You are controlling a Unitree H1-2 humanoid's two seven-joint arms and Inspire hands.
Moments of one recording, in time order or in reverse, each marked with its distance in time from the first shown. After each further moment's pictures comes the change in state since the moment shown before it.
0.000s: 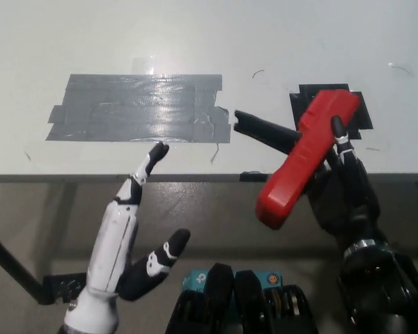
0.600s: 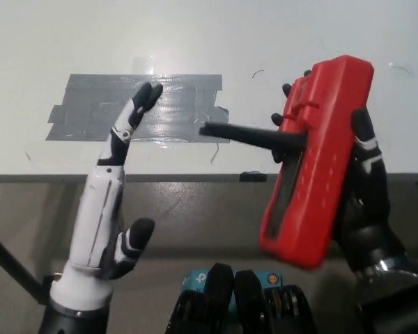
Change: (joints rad) left_arm -0.163 -0.016 0.004 -0.162 -0.112 0.047 -0.009; right_arm -0.001 -0.085 0.129 -0.261 0.302 0.000 0.070
